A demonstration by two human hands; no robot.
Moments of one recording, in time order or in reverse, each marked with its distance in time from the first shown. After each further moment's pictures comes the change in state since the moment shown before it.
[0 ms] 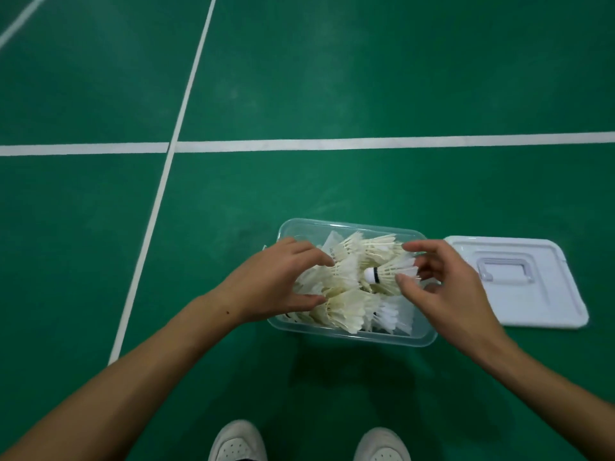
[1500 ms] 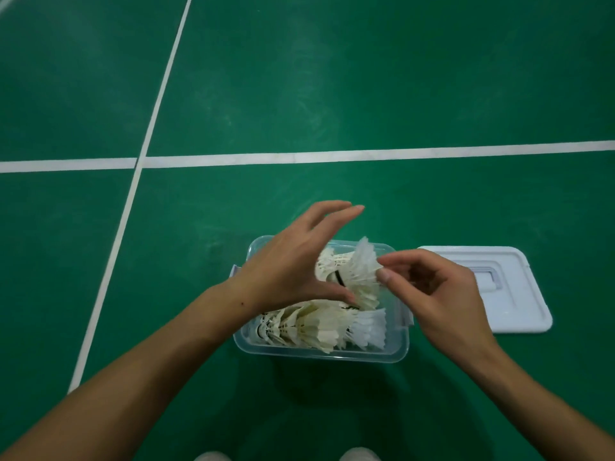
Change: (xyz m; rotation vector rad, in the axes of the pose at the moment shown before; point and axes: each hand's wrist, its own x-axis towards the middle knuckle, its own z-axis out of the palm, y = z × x) left_hand 0.064 0.052 -0.023 -0.195 0.127 0.118; right_hand 0.001 -0.027 -0.022 0.231 0.065 -0.055
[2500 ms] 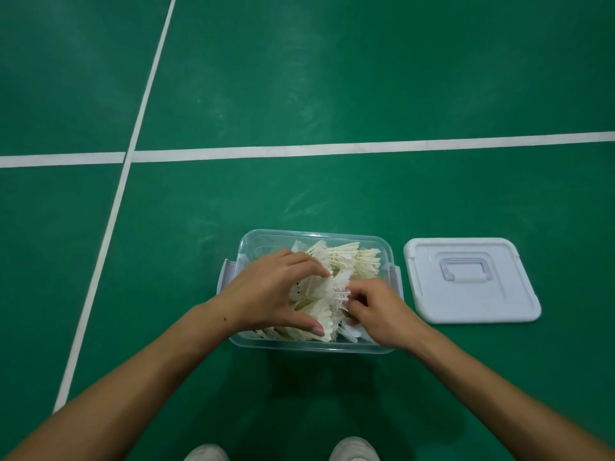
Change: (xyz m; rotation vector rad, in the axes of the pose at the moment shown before) left_hand -0.033 -0.038 0.037 0.185 -0.248 -0.077; right_hand 0.013 0.062 0.041 -0.343 -0.437 0.324
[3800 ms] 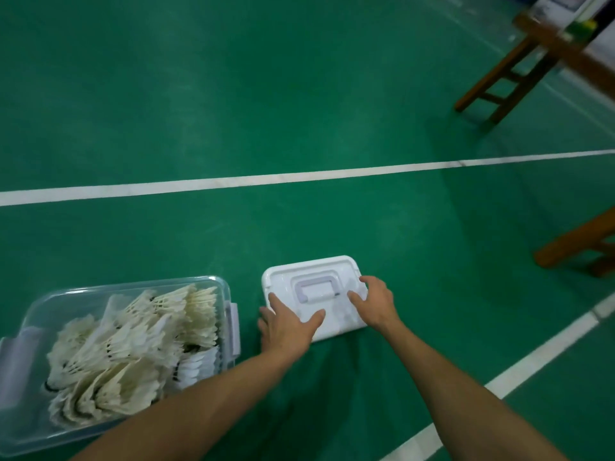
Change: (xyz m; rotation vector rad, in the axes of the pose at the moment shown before) left_hand 0.204 0.192 0.163 -0.690 0.080 -0.736; right_hand -0.025 0.236 -0.204 -0.248 0.590 0.424
